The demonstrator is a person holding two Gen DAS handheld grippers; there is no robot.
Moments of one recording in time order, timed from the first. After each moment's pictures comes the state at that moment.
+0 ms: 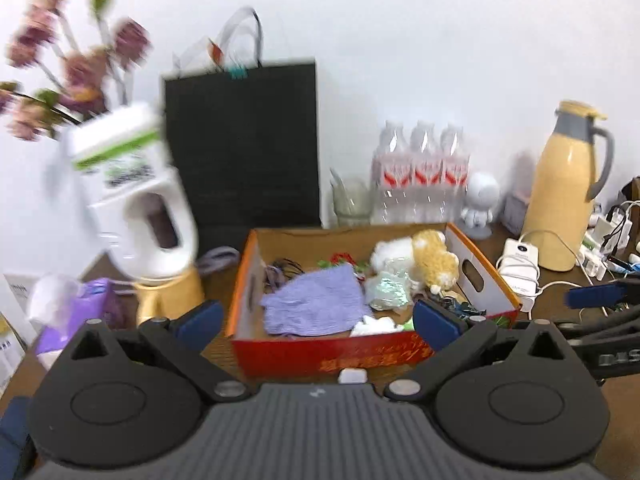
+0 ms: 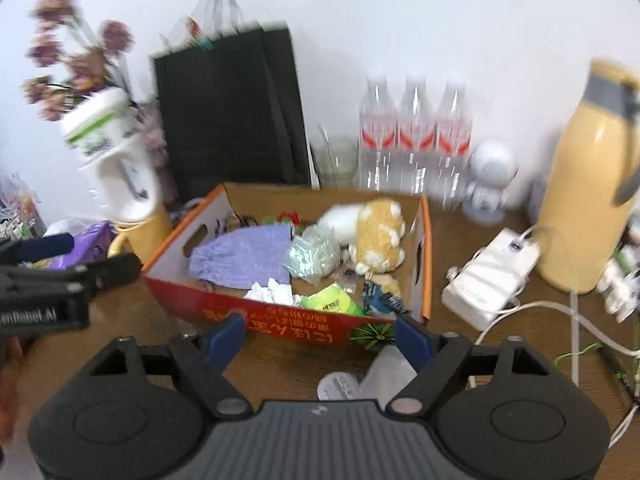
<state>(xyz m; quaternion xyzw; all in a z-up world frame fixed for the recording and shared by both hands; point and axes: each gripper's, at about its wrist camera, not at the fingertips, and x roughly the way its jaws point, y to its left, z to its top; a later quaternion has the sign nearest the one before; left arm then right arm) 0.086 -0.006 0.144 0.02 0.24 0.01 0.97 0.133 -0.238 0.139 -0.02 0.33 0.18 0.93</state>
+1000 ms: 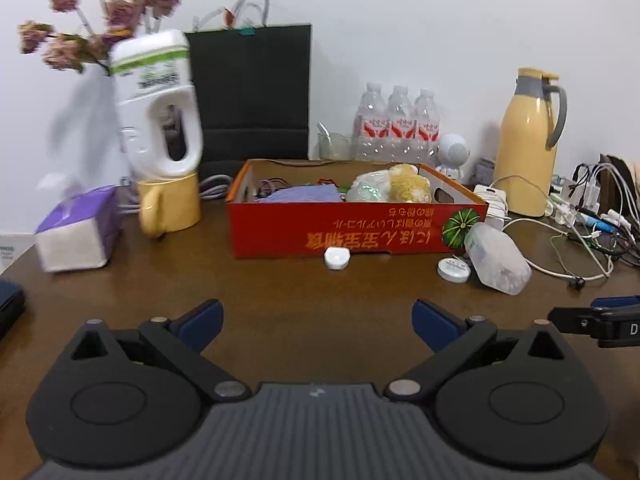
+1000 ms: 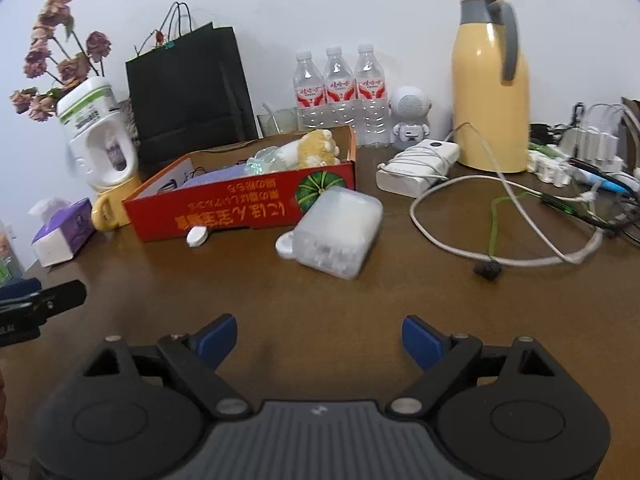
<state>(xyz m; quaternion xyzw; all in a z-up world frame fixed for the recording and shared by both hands) 0.008 0.004 0.051 0.00 0.24 -0.03 0.97 0.018 -0.280 0.038 0.05 0.31 0.12 0.94</state>
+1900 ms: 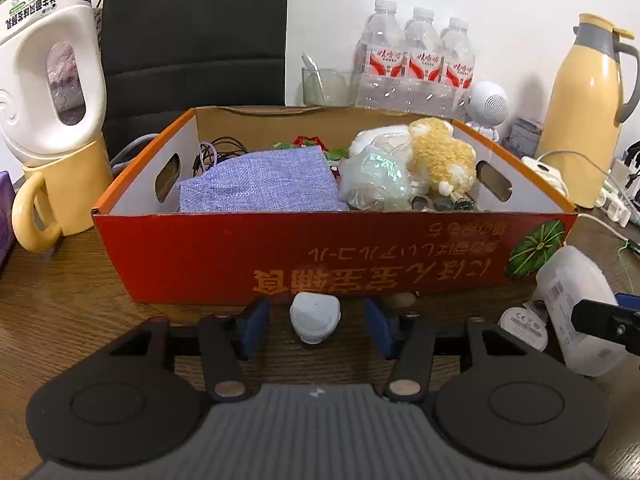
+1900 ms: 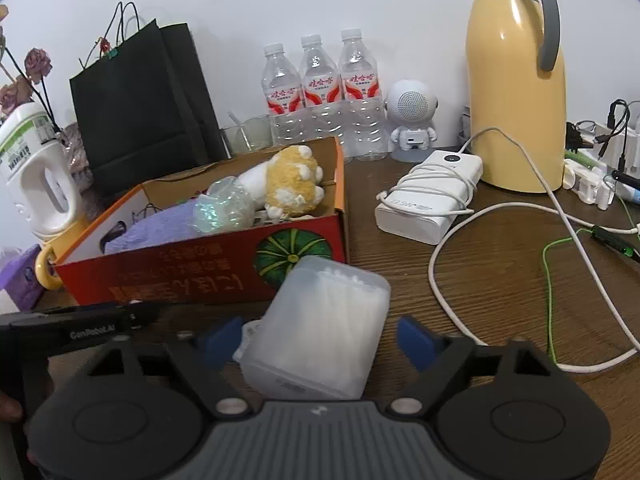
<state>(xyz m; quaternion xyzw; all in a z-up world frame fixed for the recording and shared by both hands) 0.179 -0.021 0.010 -0.01 0.33 -0.03 0.94 0.140 -0.275 0.024 0.07 0.31 0.09 0.94</state>
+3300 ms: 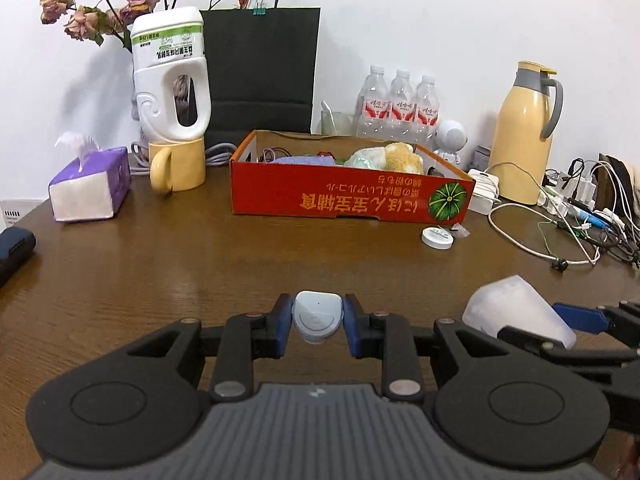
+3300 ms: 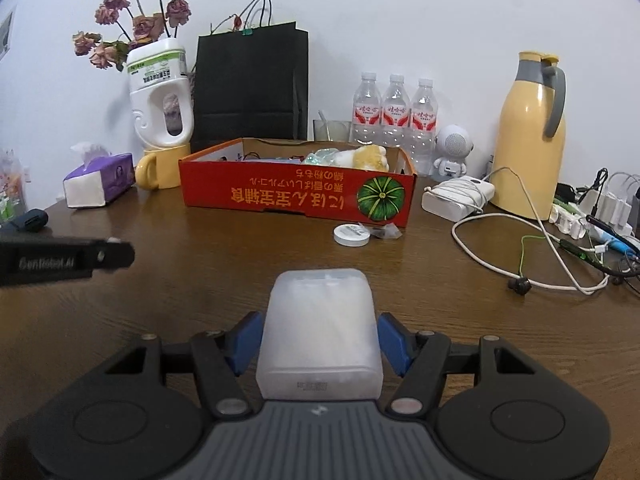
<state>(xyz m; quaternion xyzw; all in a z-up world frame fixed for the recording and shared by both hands) -0.046 -0.005 0.033 -0.03 0.25 -0.02 0.97 -0.052 -0.225 0.024 -0.05 0.26 0.13 0.96</state>
